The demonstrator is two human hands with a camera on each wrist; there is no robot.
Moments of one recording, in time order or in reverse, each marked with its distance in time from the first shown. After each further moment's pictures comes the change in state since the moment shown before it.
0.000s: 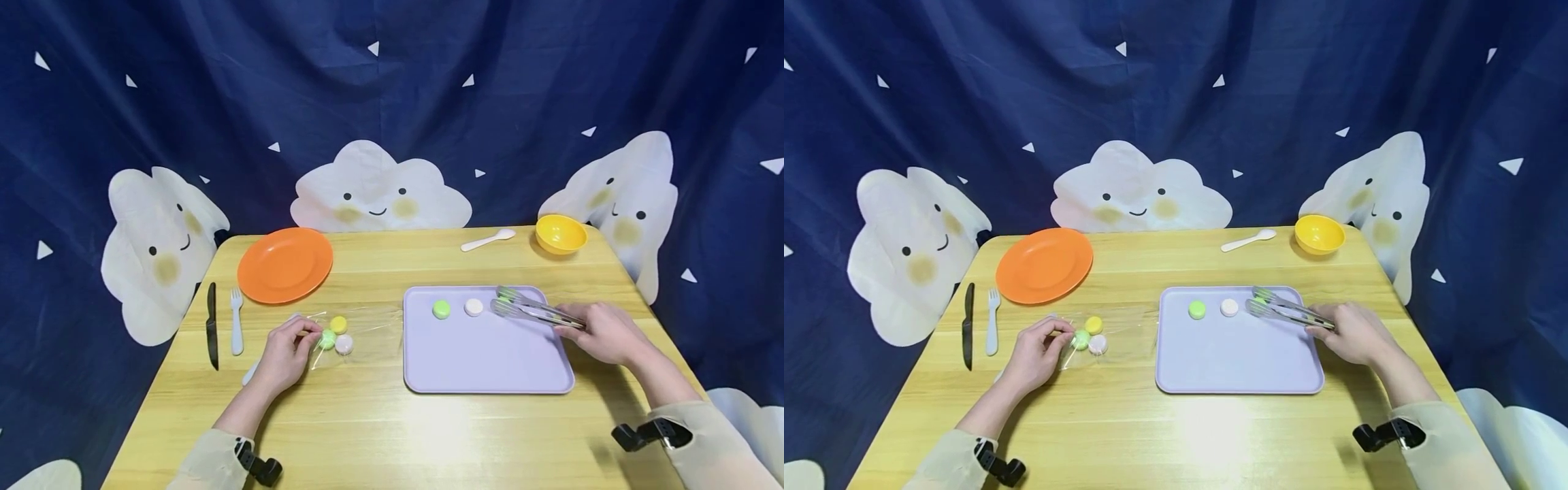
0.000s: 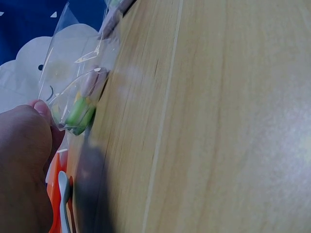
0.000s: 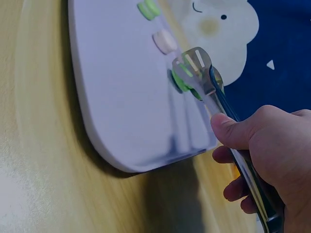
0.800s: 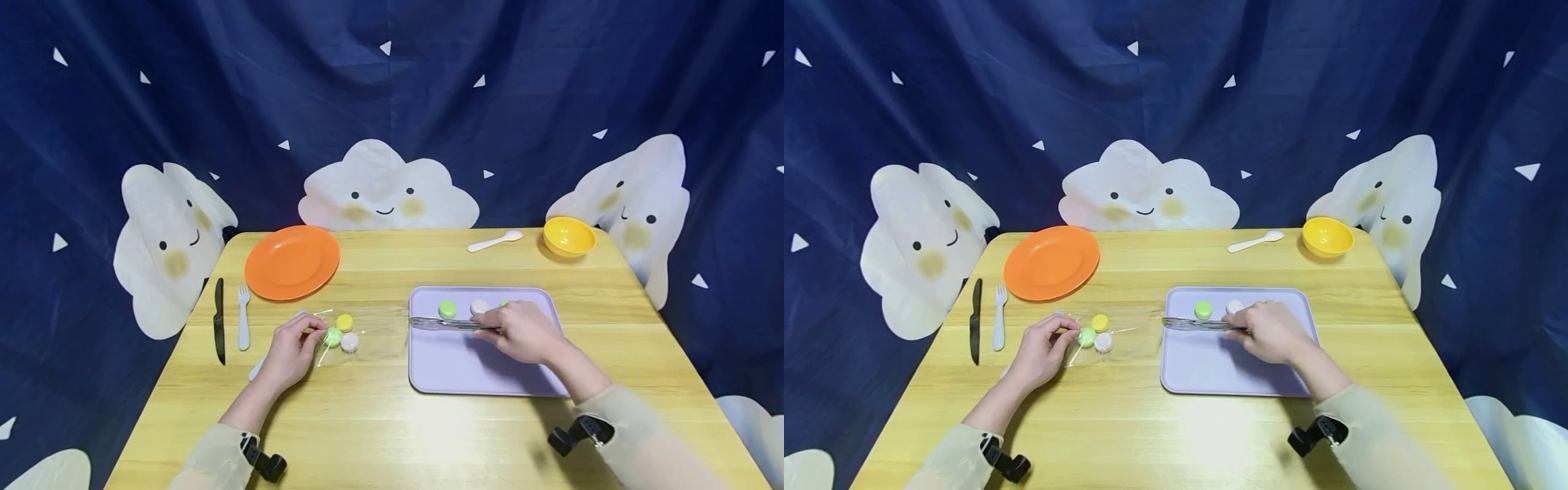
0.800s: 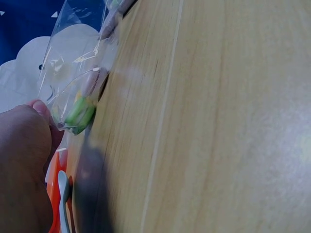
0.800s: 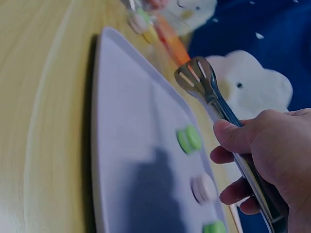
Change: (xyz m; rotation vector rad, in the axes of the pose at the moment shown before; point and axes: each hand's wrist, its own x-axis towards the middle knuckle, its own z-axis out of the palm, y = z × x) left_hand 0.000 0.003 -0.002 -0.022 -0.003 -0.019; right_hand 0.069 -0.112 0.042 0.039 0.068 -0.362
